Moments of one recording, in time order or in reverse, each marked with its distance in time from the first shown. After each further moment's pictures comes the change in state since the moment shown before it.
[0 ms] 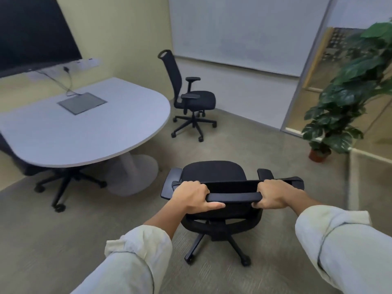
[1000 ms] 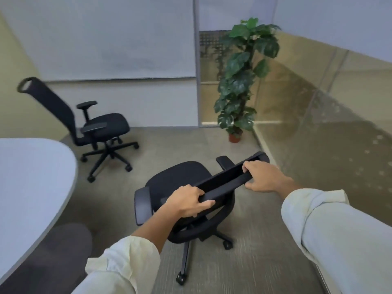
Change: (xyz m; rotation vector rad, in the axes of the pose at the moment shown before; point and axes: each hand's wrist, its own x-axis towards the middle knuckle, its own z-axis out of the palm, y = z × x) left_hand 0.224 -0.033 0.003 -0.252 -0.295 0.468; right_hand 0.032 0.080 -0.036 0.177 0.327 0.548
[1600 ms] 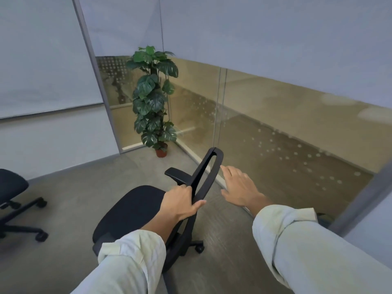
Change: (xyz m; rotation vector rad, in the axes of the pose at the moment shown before) left_hand -0.001 -0.028 -0.035 0.266 0.216 0.490; right_hand -0.081 -0.176 0.002 -0.038 0.247 0.659
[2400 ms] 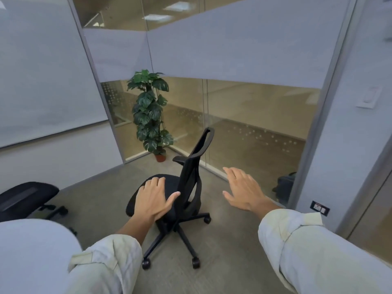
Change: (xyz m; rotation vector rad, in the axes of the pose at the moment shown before) left_hand -0.403 -0.043 -0.126 0.037 0.177 -0.027; right_hand -0.375 -0.228 -0.047 -0.031 0.198 0.097
